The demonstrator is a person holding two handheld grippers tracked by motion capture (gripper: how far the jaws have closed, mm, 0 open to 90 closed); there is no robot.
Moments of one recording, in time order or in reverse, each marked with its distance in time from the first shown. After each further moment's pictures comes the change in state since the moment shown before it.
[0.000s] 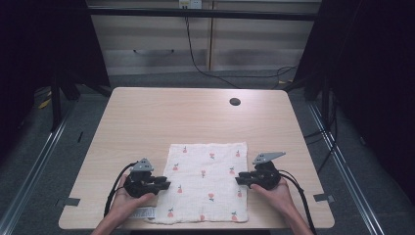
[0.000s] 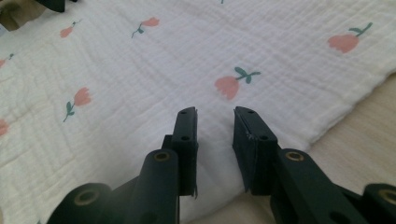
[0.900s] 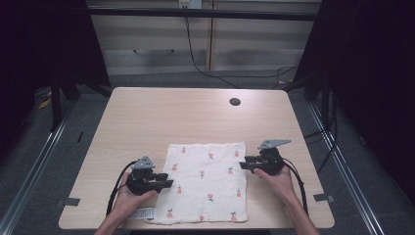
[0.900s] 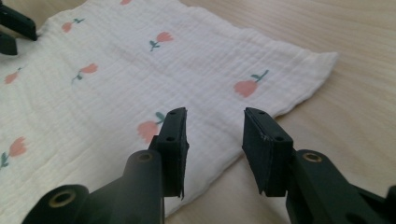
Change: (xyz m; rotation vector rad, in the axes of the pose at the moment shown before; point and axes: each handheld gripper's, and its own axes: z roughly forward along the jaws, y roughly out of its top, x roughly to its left) left arm 0.004 0.006 0.008 -0.022 -0.016 -0.013; right arm -0.037 0.023 -0.005 -0.067 -0.095 0.042
